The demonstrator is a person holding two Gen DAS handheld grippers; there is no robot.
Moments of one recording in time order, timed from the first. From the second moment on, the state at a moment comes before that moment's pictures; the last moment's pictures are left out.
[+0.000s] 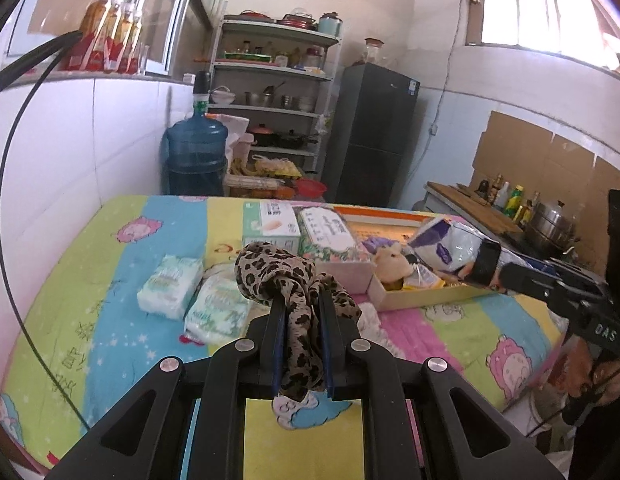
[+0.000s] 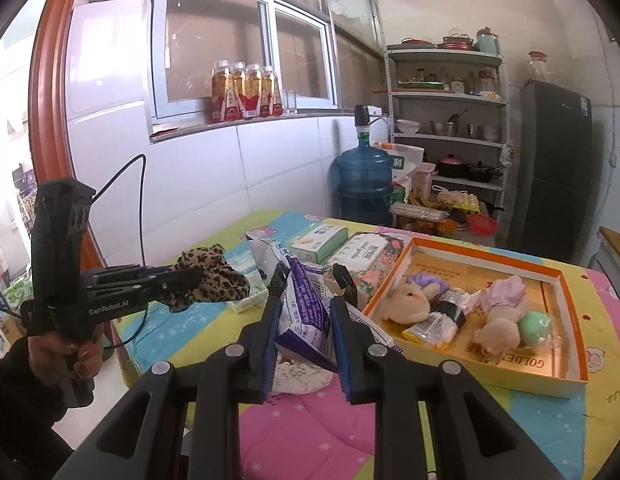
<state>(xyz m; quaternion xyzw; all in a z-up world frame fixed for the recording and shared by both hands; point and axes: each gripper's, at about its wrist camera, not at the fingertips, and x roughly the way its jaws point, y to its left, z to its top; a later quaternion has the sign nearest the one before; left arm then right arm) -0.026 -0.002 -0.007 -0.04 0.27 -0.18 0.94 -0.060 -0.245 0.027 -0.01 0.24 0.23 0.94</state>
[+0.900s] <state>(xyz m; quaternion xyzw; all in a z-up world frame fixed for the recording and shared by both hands) 0.021 -0.111 0.013 0.00 0.25 -0.19 0.95 -0.053 -0.341 0.030 0.06 0.22 0.12 0.97</state>
